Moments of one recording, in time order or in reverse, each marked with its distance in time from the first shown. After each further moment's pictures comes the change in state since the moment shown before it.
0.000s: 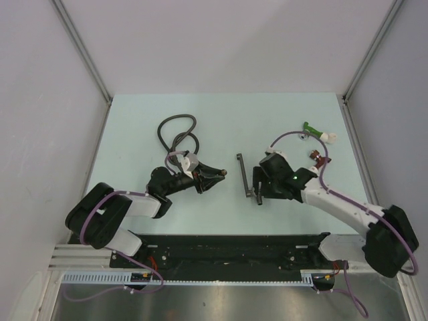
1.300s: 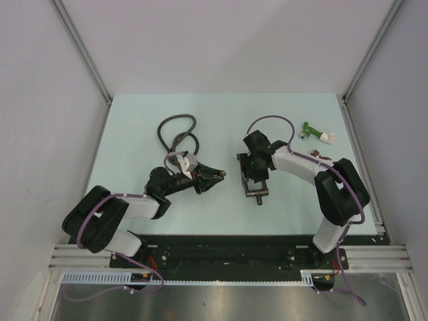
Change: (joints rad) left arm 0.006 -0.036 -0.008 -0.036 0.008 0.012; right arm -0.134 0.412 0.334 0.013 -0.199 -0.282
